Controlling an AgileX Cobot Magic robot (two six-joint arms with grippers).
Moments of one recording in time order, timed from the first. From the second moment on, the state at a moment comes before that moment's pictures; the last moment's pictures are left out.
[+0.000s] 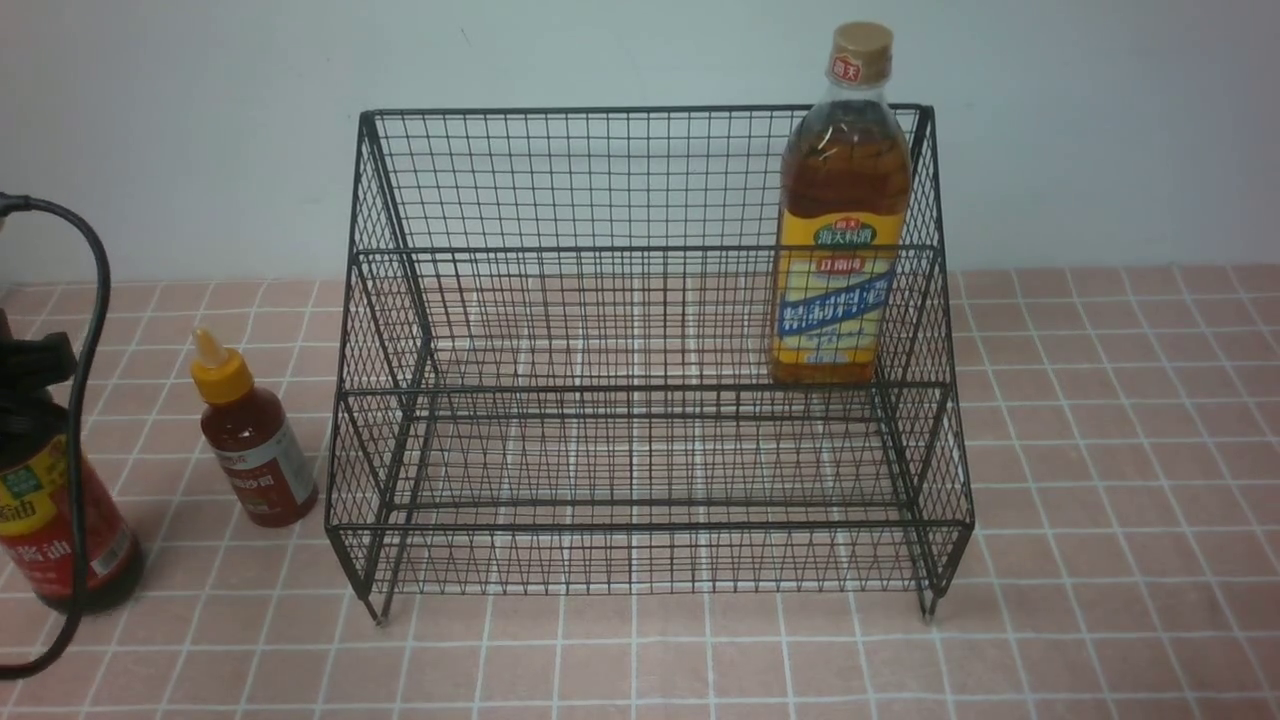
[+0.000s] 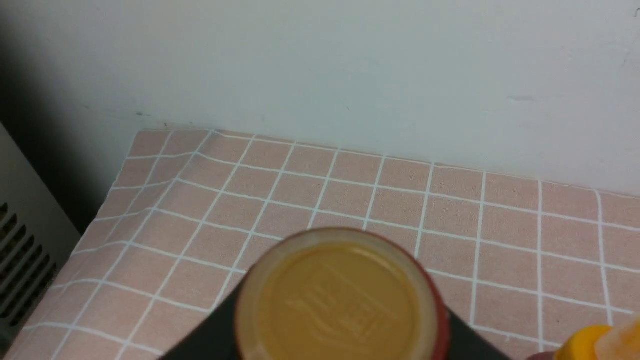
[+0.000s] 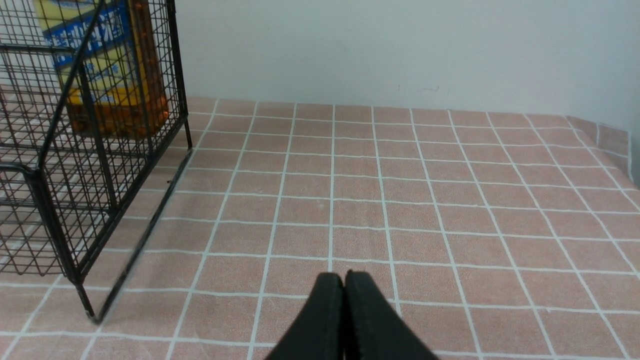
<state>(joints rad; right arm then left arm) -0.01 -0.01 0.02 -0.01 0.37 -0.02 0.23 1.19 -0.61 -0.29 -0.16 0.28</state>
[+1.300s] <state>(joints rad) -0.01 -0.01 0.02 -0.01 0.37 -0.02 -0.39 1.42 -1.15 -0.33 -0.12 0.29</state>
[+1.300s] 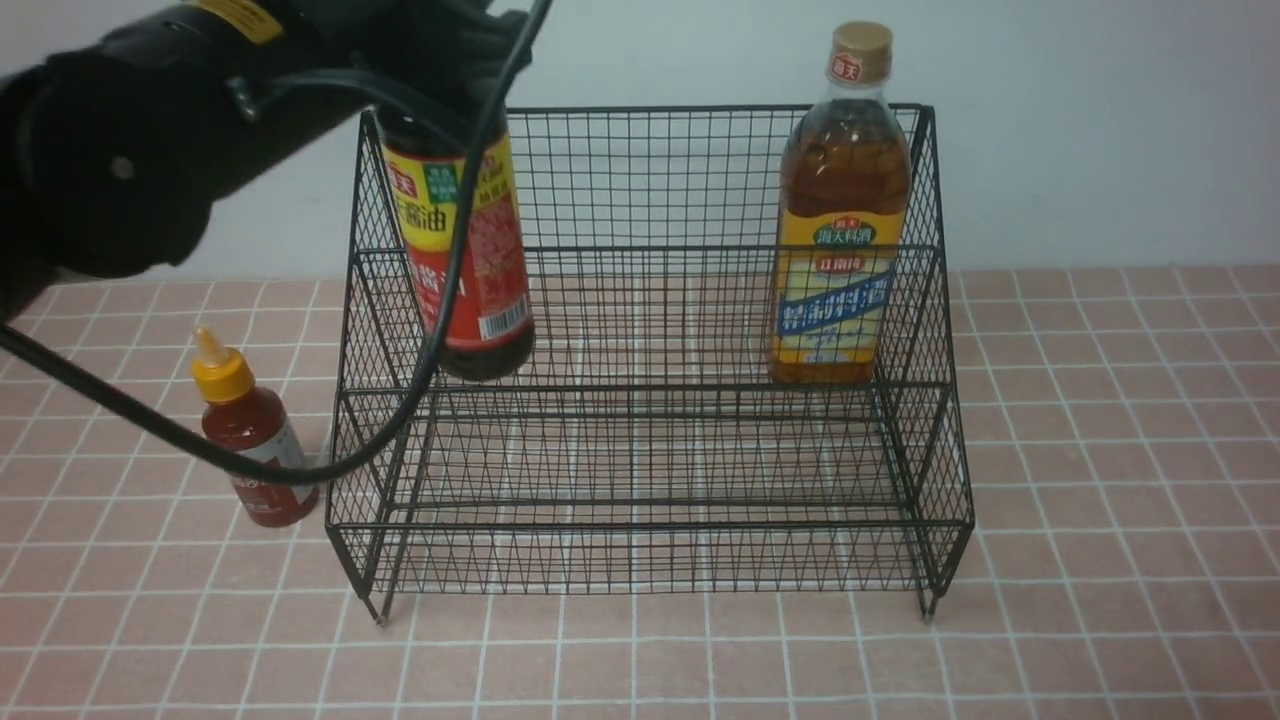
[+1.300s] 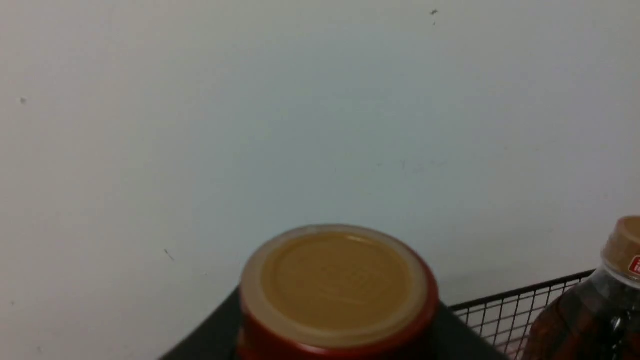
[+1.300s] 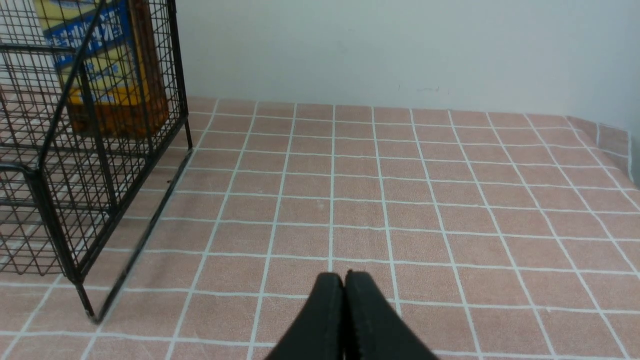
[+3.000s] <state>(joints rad) -0.01 -0.01 0.02 -0.01 0.37 -0.02 -0.33 1.21 -1.17 -0.30 0.24 0.31</state>
